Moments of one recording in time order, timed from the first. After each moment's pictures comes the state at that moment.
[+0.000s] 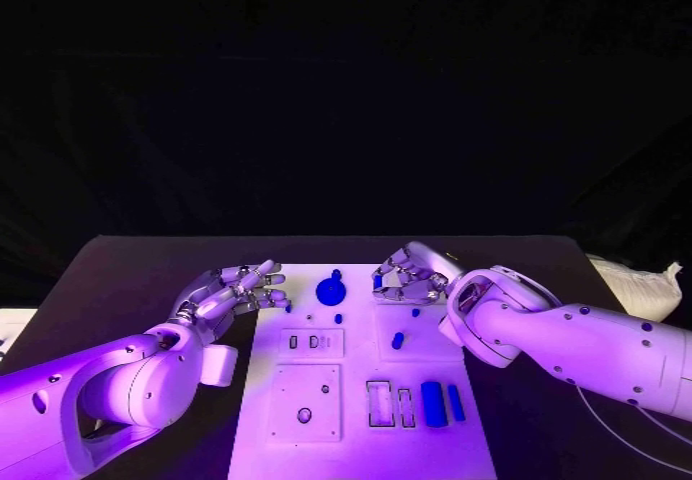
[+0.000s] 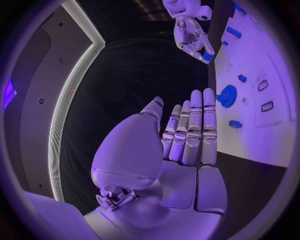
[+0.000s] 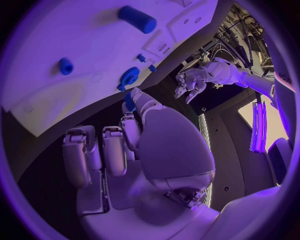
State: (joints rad) left arm 1.12 -0.98 -0.01 1.72 0.07 -0.38 0.43; left_hand 1.39 0.01 0.08 0.19 0.13 0.99 0.21 0.08 0.07 1.10 0.15 0.07 0.07 1.20 0.09 0.19 0.26 0.18 1.01 0.19 0.45 0.20; right arm 1.13 -0.83 0.05 1.58 -1.26 -0.45 -0.13; right_hand 1.40 -0.04 0.27 0.10 0.17 1.13 0.11 0.10 0.10 1.42 0.04 1.22 1.31 1.47 -0.05 1.49 1.31 0.01 1.47 0.07 1.56 1.31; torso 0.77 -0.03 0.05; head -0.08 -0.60
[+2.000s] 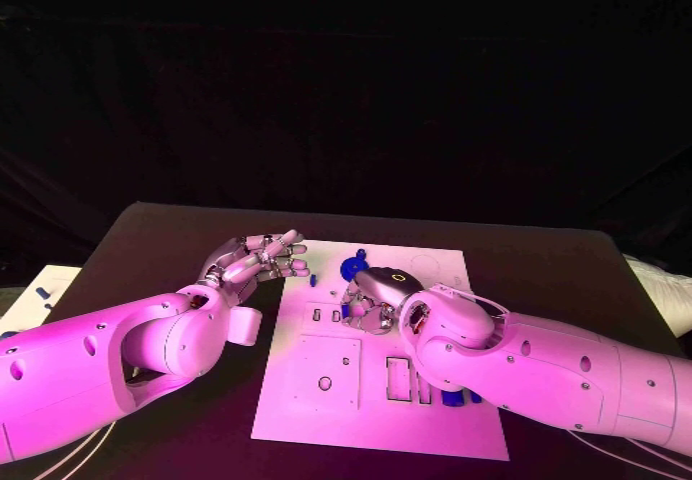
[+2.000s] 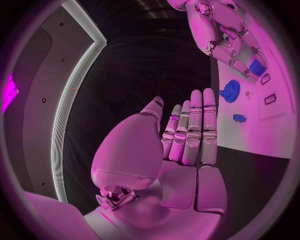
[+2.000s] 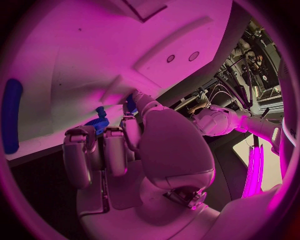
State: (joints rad) left arm 1.12 -0.96 -0.01 1.68 0.07 -0.37 0.44; left_hand 1.39 0.01 0.08 0.18 0.13 0.99 0.21 0.08 0.07 1.10 0.15 0.07 0.07 1.20 0.09 0.19 0.26 0.18 1.01 0.19 0.45 0.19; right arm 1.06 -0.60 0.01 1.57 -1.64 -0.29 -0.41; right_hand 1.38 -0.04 0.25 0.09 0.17 1.12 0.11 0.08 0.13 1.43 0.03 1.20 1.36 1.47 -0.04 1.49 1.31 0.01 1.47 0.07 1.55 1.31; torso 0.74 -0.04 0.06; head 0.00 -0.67
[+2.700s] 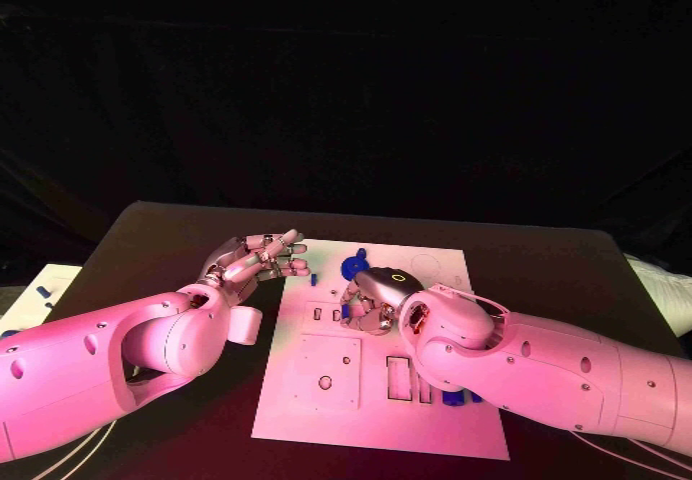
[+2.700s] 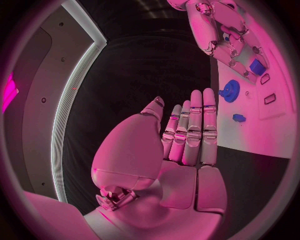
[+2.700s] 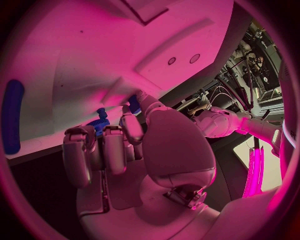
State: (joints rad) left arm 1.12 -0.96 -0.01 1.68 0.07 -0.37 0.43; left_hand 1.39 0.01 0.09 0.18 0.13 0.99 0.21 0.08 0.07 1.10 0.15 0.07 0.07 1.20 0.09 0.19 0.26 0.18 1.01 0.19 0.45 0.20; right arm 1.06 -0.60 0.01 1.58 -1.65 -0.28 -0.42; right_hand 1.32 -0.10 0.22 0.12 0.16 1.02 0.14 0.06 0.12 1.39 0.05 1.12 1.29 1.46 -0.03 1.47 1.31 0.01 1.47 0.08 1.54 1.31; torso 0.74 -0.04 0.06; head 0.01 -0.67
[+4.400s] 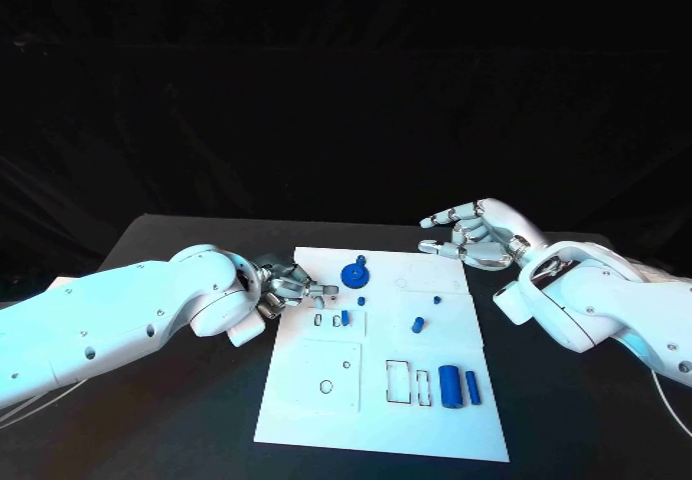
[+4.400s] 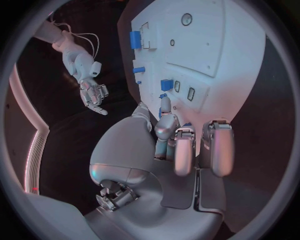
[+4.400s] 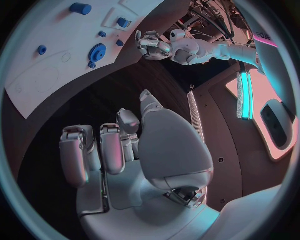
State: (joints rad) left arm 1.24 -0.82 -0.02 1.54 -0.75 -0.07 -0.44; left_hand 1.17 0.04 -0.11 0.29 0.12 1.03 0.06 0.46 0.35 1.35 -0.01 1.16 1.10 1.47 -0.07 1.57 1.31 0.05 1.47 0.04 1.48 1.31; right arm 1.19 -0.99 0.04 1.70 -0.93 -0.47 0.08; right_hand 1.37 -0.08 0.02 0.24 0.17 0.90 0.16 0.07 0.14 1.32 0.07 1.01 1.20 1.47 -0.01 1.43 1.31 0.01 1.47 0.11 1.51 1.31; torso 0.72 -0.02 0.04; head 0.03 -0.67
